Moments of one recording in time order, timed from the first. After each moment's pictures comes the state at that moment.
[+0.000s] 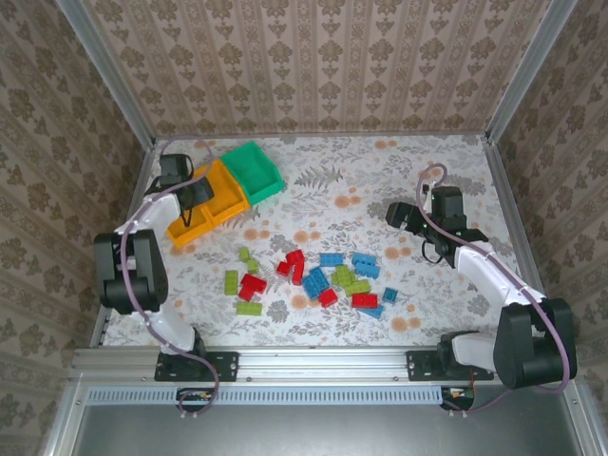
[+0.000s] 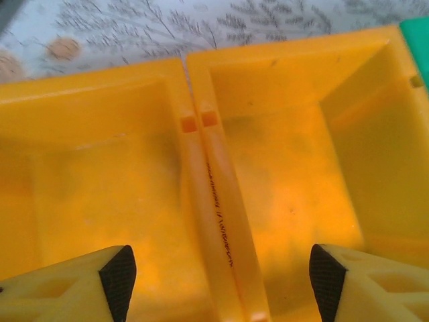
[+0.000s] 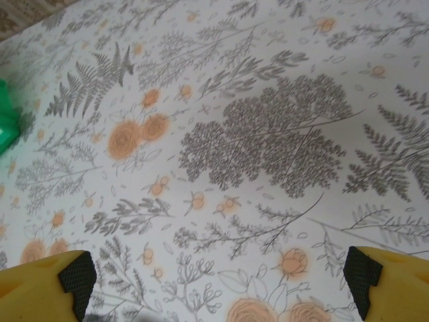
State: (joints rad) left arm 0.01 1.73 1.17 -0.33 -0.06 -0.32; right arm 0.09 1.24 0.72 -0.20 -0.13 0.40
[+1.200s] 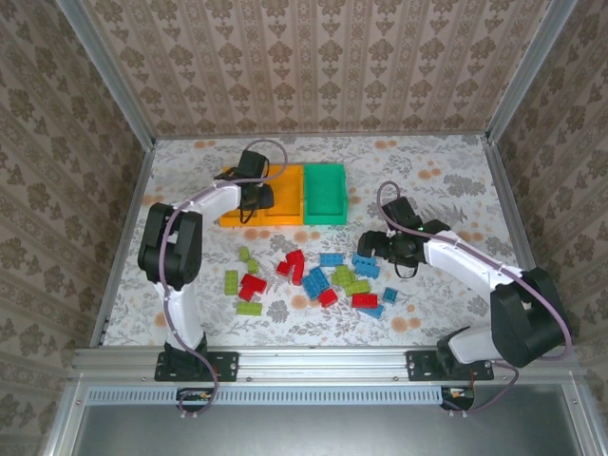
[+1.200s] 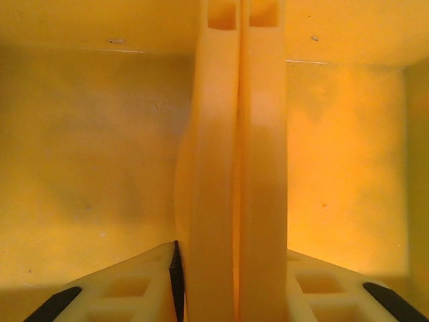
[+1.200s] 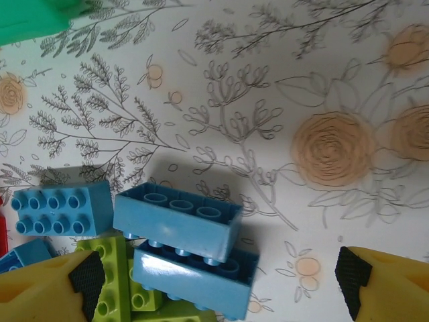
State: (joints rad) left arm -0.40 1.95 1.37 -0.45 -0.04 -0.38; right arm 0.41 1.40 0.84 -0.58 -0.05 0.62
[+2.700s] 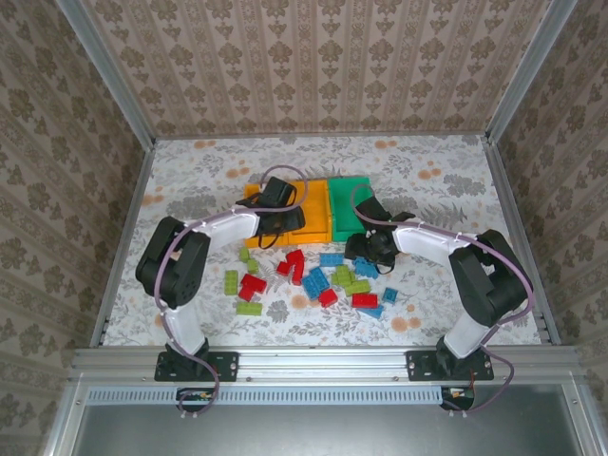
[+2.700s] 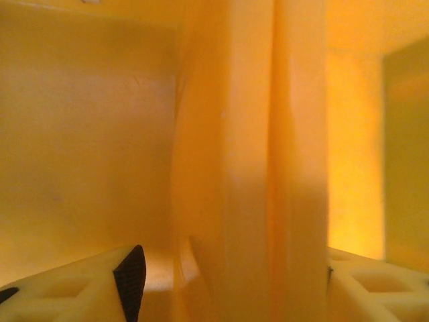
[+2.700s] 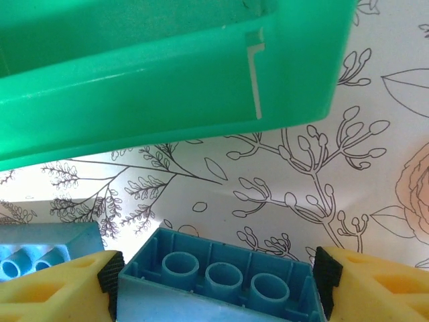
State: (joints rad) left arm -0.60 1.81 1.14 -0.30 -0.05 -0.66; right arm 0.49 1.67 0.96 -0.55 -0.01 0.68
